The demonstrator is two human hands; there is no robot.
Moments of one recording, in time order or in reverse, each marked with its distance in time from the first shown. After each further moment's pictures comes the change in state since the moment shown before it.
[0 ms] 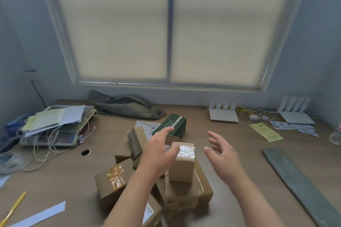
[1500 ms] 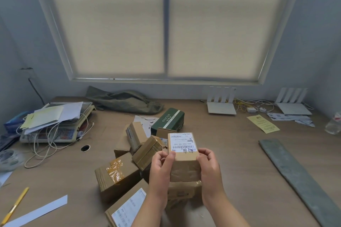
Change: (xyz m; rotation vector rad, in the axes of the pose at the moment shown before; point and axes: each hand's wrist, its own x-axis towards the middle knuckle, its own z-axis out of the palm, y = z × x) left_hand -0.054 -0.015 0.059 -0.939 0.044 -0.479; right_hand -0.037 0.026 0.055 0.727 0.055 0.247
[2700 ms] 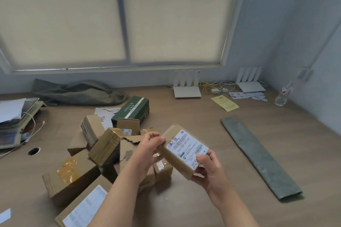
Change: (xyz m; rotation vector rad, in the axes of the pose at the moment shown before) left_hand 0.036 -0.014 0.077 0.122 -0.361 -0.213; right_hand -0.005 -0.008 -0.146 0.101 -0.045 0.175
